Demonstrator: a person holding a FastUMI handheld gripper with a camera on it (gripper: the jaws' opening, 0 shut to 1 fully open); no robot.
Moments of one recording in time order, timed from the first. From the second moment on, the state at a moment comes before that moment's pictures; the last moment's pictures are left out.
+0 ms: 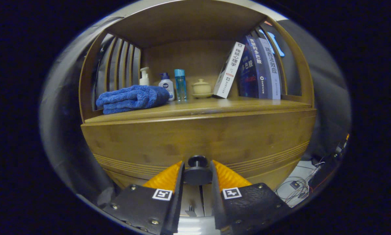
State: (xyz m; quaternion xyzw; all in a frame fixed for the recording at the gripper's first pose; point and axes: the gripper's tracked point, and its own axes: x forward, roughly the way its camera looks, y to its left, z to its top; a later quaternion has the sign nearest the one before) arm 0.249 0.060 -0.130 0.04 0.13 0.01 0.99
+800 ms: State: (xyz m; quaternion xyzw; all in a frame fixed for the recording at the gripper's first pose) arm 0.119 0.058 -0.127 0.02 0.13 -0.01 0.99
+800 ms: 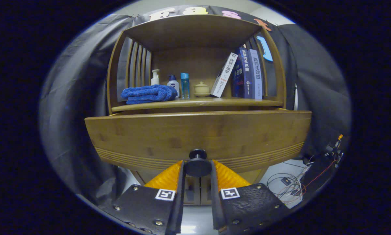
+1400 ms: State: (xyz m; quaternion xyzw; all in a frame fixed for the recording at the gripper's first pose) arm 0.044 0.057 -0.136 0.03 0.14 -0.02 0.99
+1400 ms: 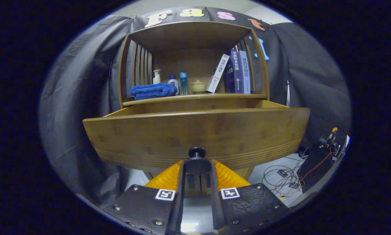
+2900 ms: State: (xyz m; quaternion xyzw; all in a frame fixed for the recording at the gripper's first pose) arm 0.129 0.055 -0.002 0.06 0.18 -0.10 0.98
